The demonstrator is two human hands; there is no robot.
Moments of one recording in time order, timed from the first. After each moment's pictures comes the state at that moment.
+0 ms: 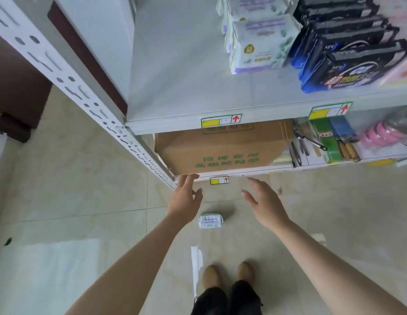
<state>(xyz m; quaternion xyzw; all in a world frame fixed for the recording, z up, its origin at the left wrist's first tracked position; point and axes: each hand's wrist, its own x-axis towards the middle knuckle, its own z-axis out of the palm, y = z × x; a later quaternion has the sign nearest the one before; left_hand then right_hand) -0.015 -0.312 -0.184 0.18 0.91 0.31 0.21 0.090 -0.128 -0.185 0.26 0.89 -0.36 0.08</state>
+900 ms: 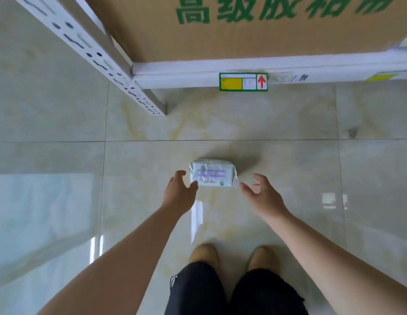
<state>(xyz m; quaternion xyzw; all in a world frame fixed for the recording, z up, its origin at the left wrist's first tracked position) 0.034 -0.334 -0.649 -0.10 0.88 0.25 0.39 0.116 -0.164 -0.649 0.39 0.75 -0.46 0.28</state>
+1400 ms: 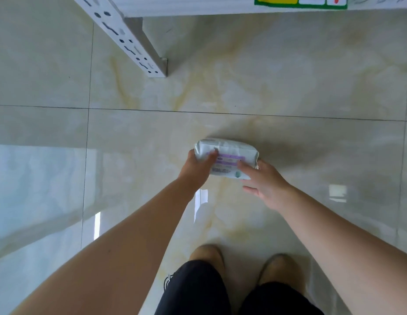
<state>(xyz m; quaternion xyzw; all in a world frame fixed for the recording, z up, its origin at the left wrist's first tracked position) 0.030 -0.326 -0.777 -0.24 0.76 0.43 0.42 0.091 -0.184 -0.783 0.44 0.54 -0.65 0.31</state>
